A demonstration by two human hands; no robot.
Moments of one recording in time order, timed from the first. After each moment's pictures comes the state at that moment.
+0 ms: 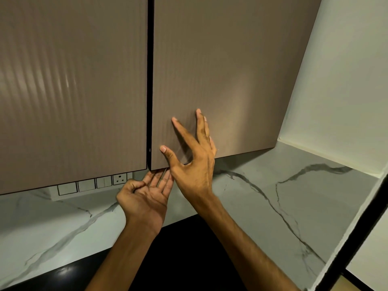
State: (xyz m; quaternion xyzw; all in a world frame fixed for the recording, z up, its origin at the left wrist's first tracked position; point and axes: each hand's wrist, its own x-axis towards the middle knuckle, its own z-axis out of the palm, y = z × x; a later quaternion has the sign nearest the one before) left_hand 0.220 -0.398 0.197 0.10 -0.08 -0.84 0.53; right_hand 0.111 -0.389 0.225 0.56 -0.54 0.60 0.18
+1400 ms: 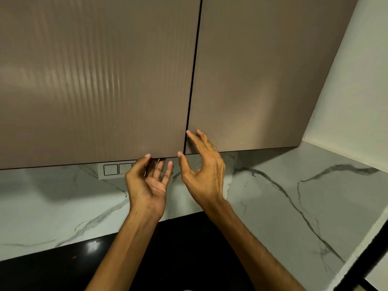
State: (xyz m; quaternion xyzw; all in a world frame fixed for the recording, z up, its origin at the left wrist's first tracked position) left_hand 0.294 -0.382 0.199 0.12 -0.14 -0.76 0.62; right_hand 0.173 -0.360 0.200 0.57 -0.55 0.59 0.15
